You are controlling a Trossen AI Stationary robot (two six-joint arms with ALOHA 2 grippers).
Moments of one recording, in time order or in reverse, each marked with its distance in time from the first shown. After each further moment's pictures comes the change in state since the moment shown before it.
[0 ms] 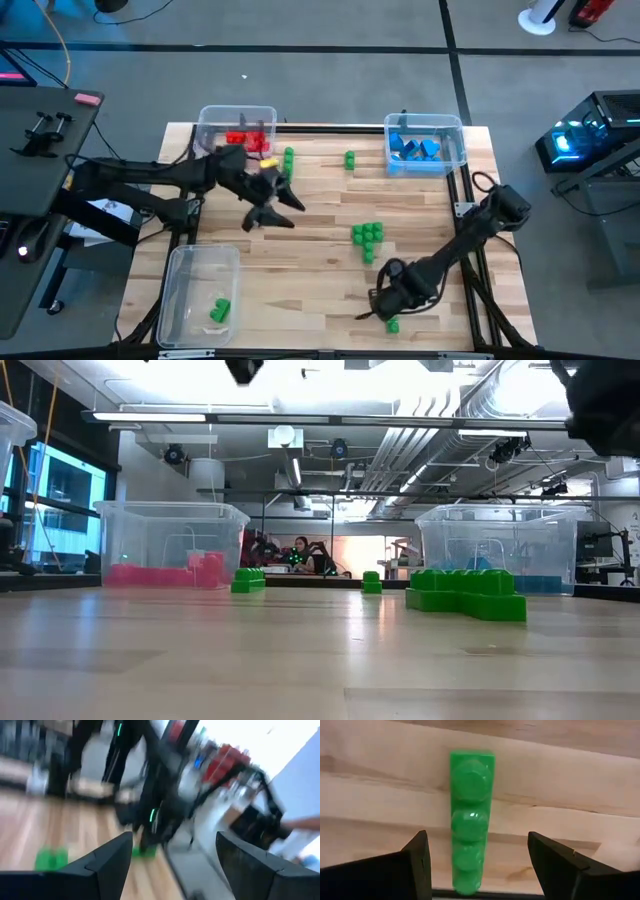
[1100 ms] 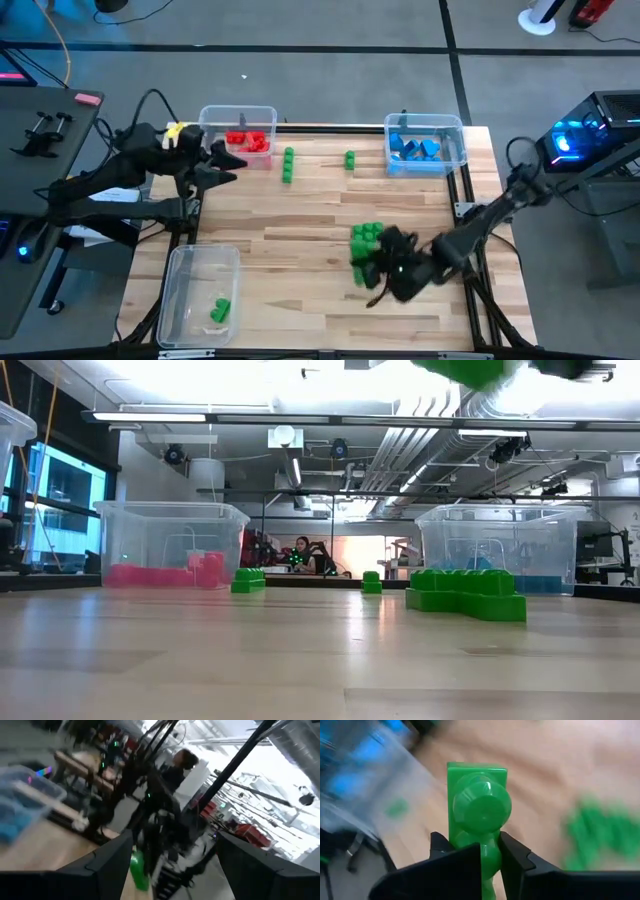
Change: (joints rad) left arm 0.157 -0.513 0.002 -0.240 -0.180 -0.294; right arm -0.043 -0.292 0.000 0.207 0.867 -0.712
